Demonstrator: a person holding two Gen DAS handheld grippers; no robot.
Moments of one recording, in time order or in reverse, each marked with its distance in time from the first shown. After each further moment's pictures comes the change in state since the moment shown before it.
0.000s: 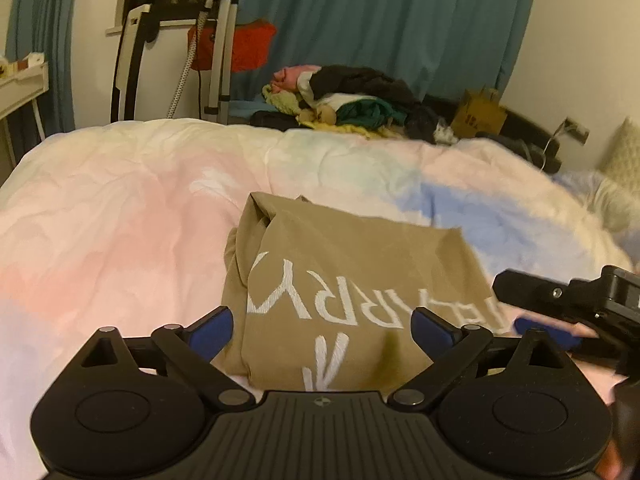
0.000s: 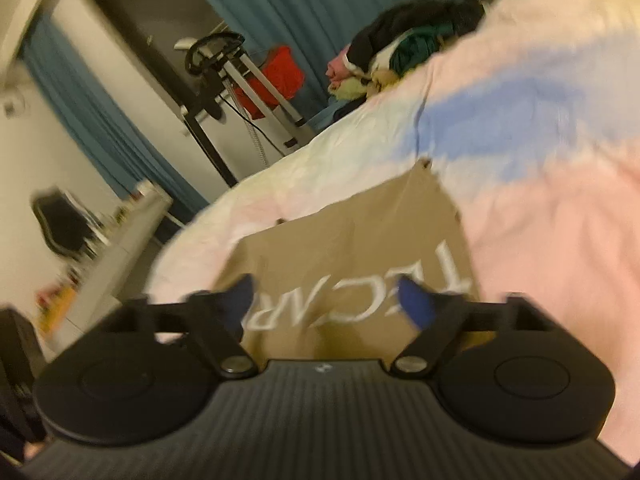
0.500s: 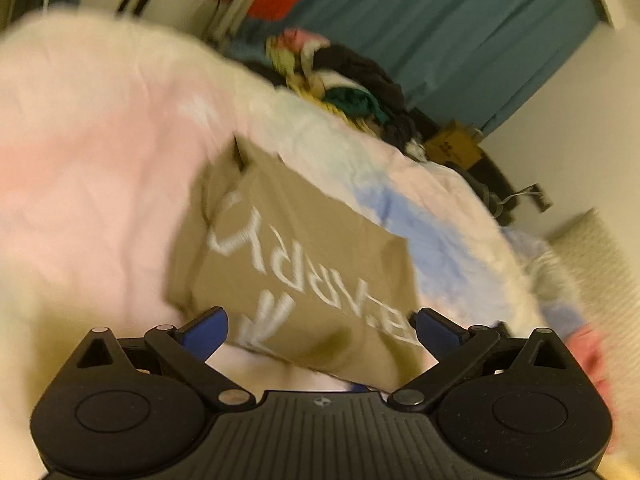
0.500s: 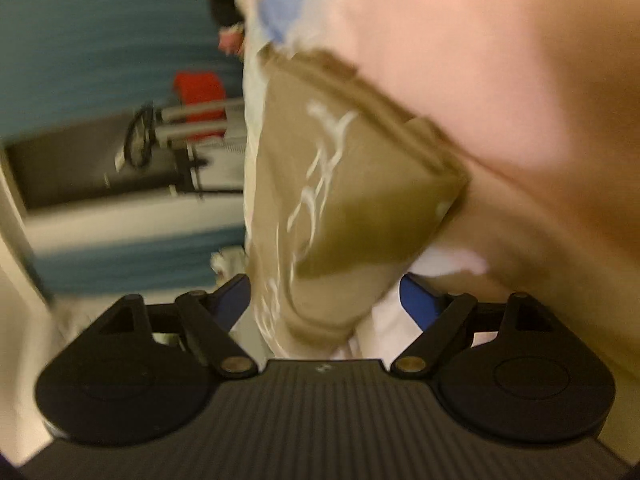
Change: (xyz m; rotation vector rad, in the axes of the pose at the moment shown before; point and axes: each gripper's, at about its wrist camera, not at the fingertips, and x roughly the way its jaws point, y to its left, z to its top) left arm 0.005 0.027 -0.008 -0.375 0.114 -0.263; right arm 0.044 -0.097 -0.051 0.861 0.155 0.204
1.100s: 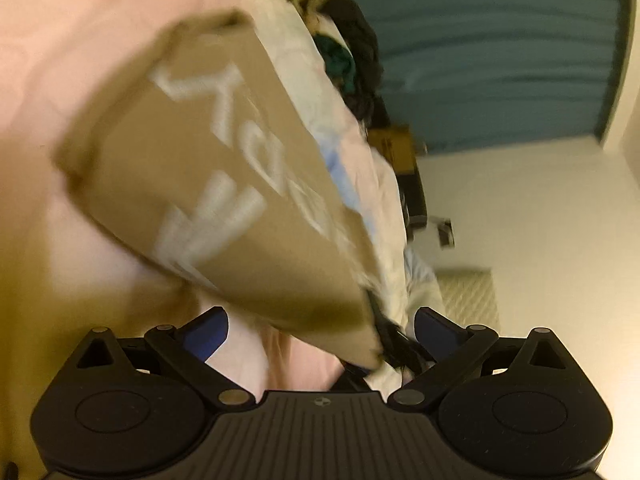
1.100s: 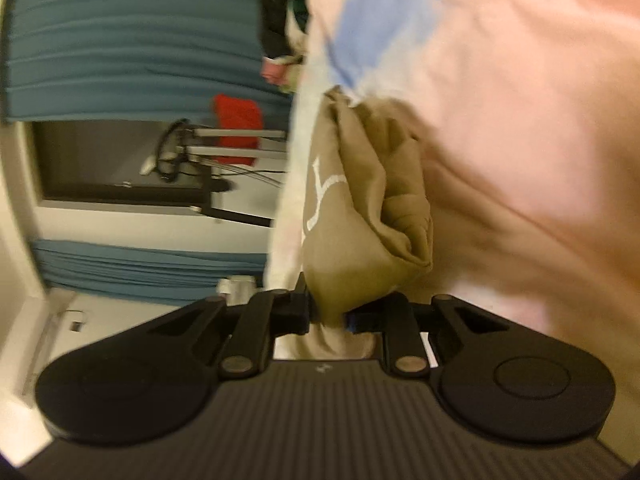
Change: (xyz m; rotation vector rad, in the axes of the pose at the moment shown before) left arm 0.060 0.047 -0.014 -0.420 0.114 -0.356; right arm -0.012 0.050 -0.012 -0.187 -0.124 0.061
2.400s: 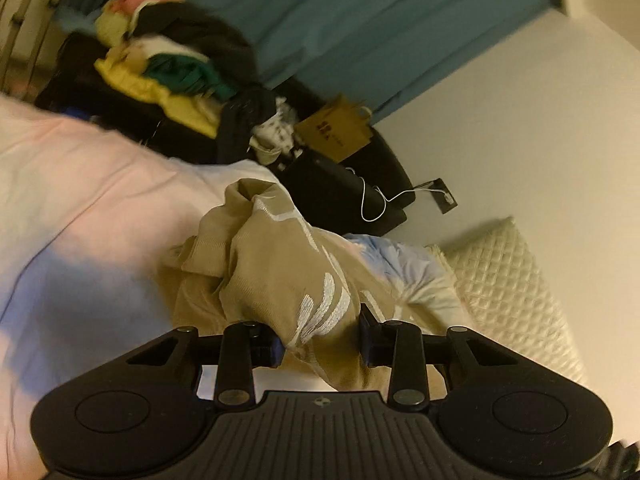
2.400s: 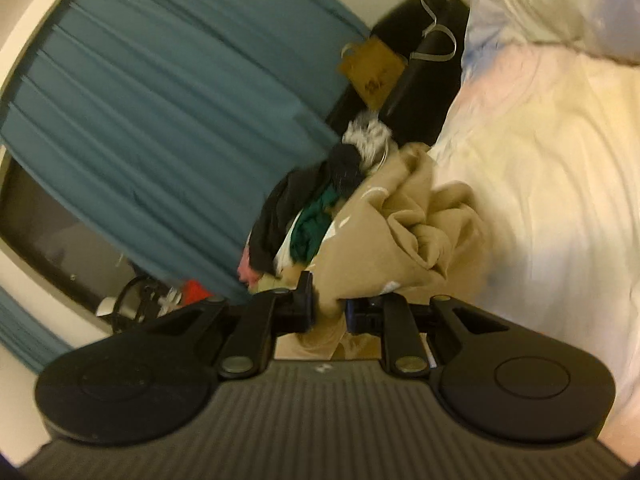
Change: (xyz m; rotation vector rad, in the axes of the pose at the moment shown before) left arm 0.345 -0.324 0.025 0.484 0.014 0.129; right arm -0.087 0.147 0.301 -0.393 -0.495 -0.250
